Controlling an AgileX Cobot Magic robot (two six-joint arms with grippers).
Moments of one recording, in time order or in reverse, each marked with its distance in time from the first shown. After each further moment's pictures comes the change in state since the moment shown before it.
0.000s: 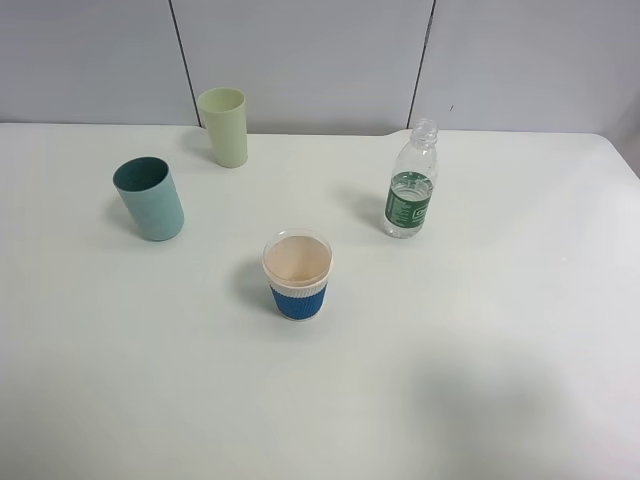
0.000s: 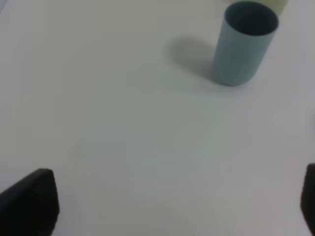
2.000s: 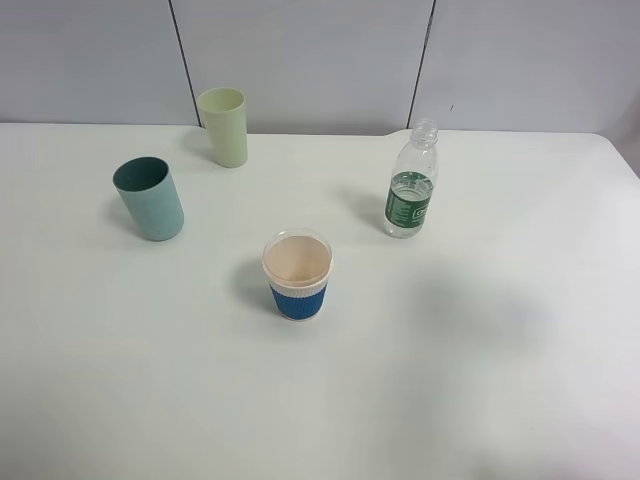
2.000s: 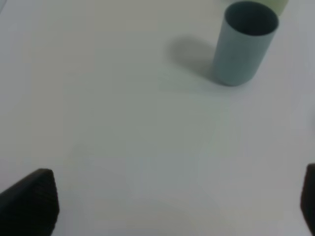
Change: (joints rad) left arm 0.000 0.000 0.000 0.000 0.000 0.000; right arm 0.000 0.665 -0.064 0.014 -0.328 0.035
